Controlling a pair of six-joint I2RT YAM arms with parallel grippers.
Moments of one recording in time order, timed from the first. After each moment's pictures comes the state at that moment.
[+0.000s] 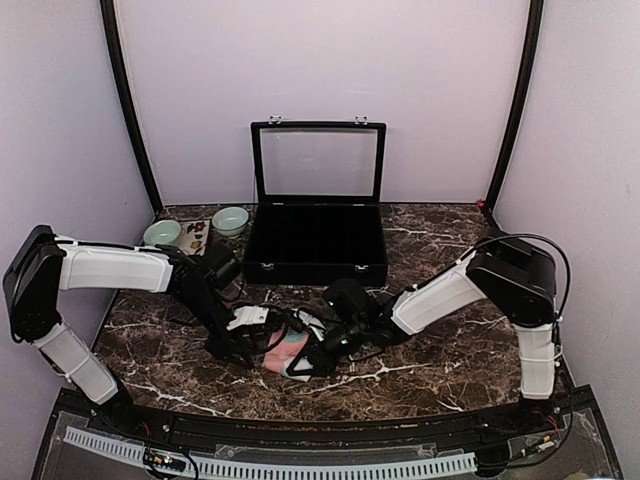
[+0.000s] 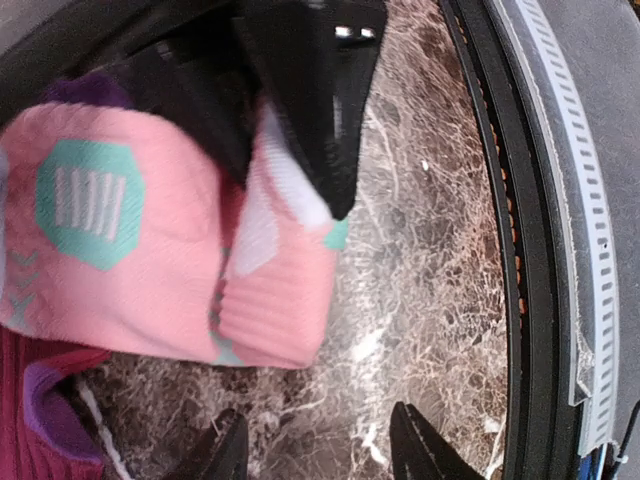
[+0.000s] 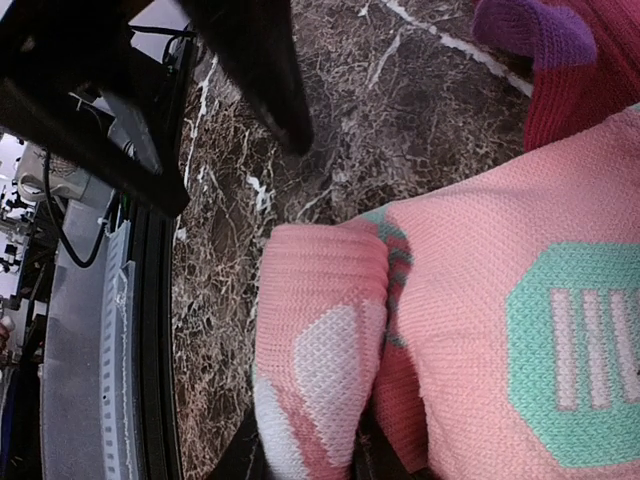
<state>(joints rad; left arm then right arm) -0.64 1.57 0.91 -0.73 0.58 0.84 1.05 2.09 1.03 0.22 -0.67 0.28</state>
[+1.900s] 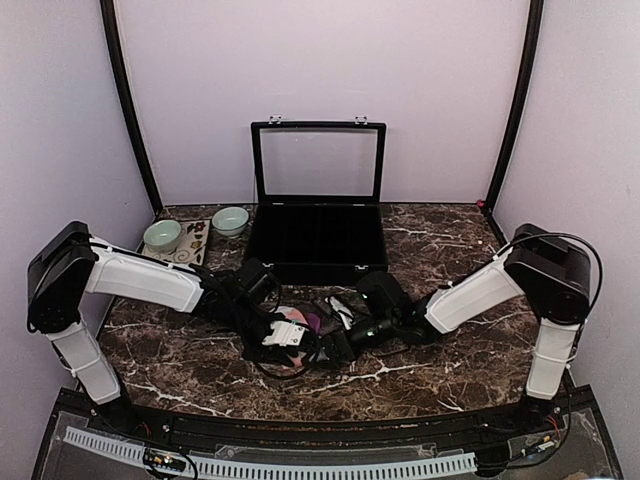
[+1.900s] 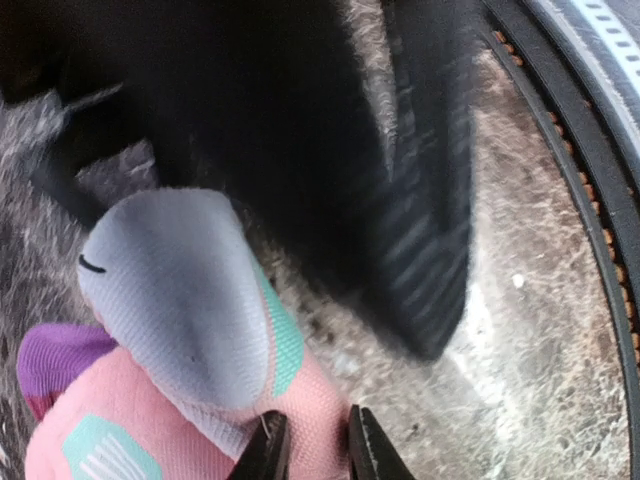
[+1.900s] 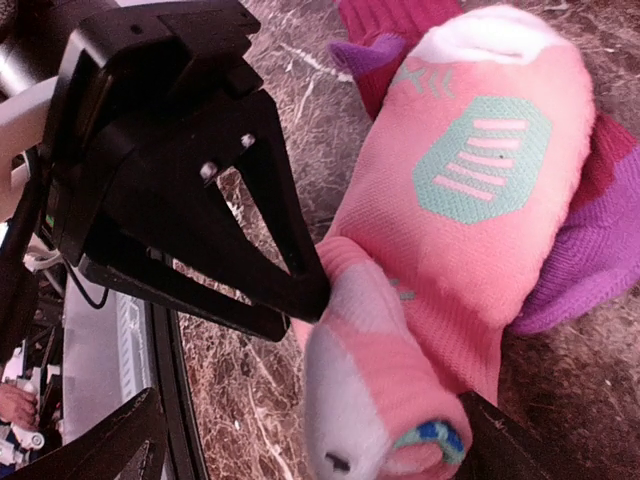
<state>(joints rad) -0.87 1.70 0.90 -0.36 0.44 0.91 0.96 1.91 0.82 0.33 -0.62 0.44</state>
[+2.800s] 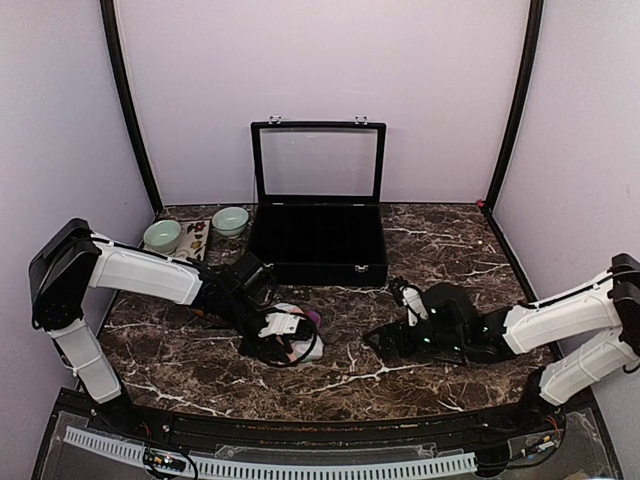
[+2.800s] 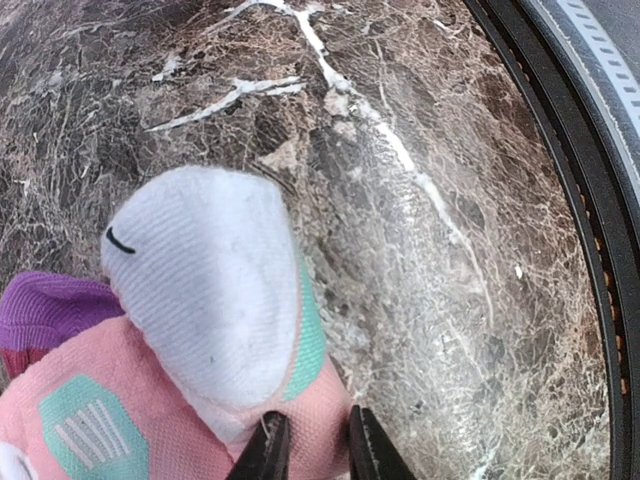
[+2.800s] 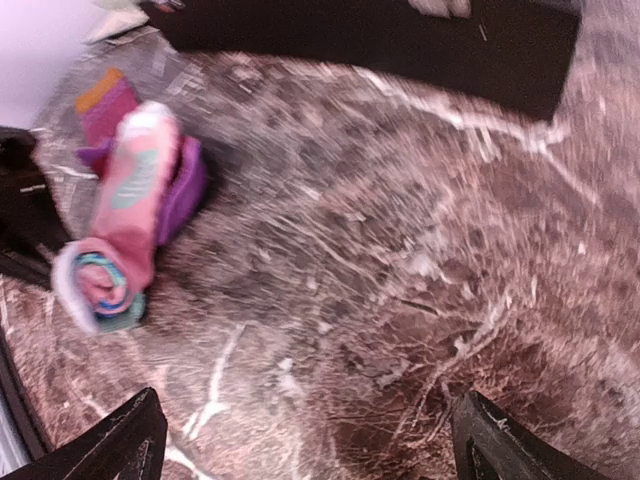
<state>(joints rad) -0.81 1.72 0.92 -0.39 0.50 0.85 0.96 1.38 0.46 0.22 0.05 0.51</state>
